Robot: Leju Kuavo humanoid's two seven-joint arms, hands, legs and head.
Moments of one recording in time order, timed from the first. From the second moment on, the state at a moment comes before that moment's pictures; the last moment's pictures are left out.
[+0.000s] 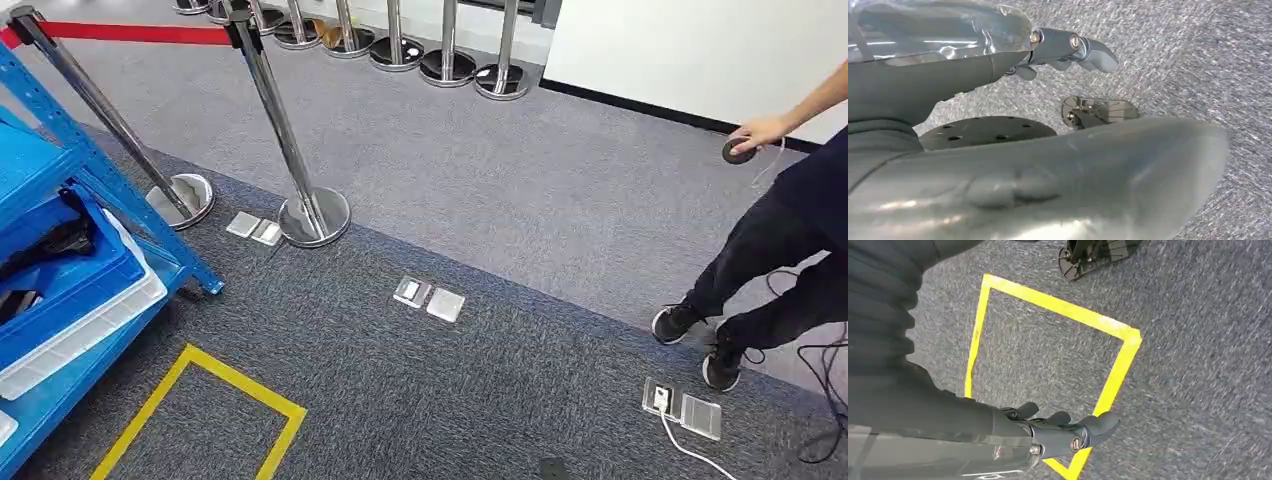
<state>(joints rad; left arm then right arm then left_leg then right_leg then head) -0.15 -0.05 -1.28 -0.39 1.25 0.46 -0.31 -0.08 0.13 -0.29 -0.22 0.17 -0.60 -0.26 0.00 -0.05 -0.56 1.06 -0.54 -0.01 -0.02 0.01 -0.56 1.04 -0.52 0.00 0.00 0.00</state>
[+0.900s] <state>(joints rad) -0.14 -0.05 -1.28 -0.39 1.25 0.47 -0.32 -0.08 0.13 -0.26 -0.22 0.18 -0.59 -0.25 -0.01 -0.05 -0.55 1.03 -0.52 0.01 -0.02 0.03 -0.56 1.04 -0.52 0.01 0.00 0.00</state>
